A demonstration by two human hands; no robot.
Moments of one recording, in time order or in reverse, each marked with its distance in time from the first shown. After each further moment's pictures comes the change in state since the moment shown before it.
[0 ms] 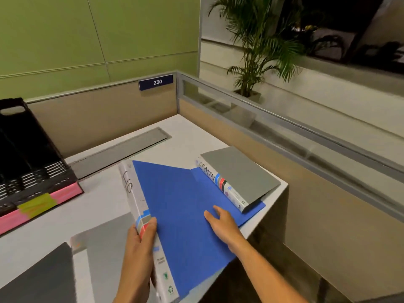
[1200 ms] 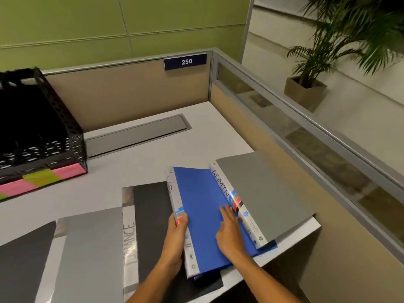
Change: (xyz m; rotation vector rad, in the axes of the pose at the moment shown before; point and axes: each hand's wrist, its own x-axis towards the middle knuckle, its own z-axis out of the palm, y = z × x) left_hand 0.139 -0.113 0.134 -0.074 0.098 -0.177; right_hand 0.135 0.041 -0.043 -0.379 -0.142 -0.258
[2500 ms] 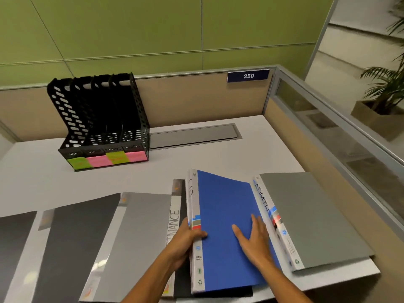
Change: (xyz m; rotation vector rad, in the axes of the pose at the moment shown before) left_hand -0.037 0.024 -0.076 0.070 0.013 -0.060; right_hand 0.002 -0.013 0.018 0.040 -0.076 -0.056
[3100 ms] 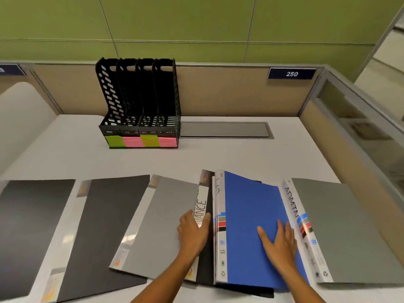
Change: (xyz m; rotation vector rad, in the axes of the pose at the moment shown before) left_hand -0.001 -0.025 -0.033 0.509 0.632 0.115; right_hand 0.003 0.006 0.010 -0.266 0.019 0.035
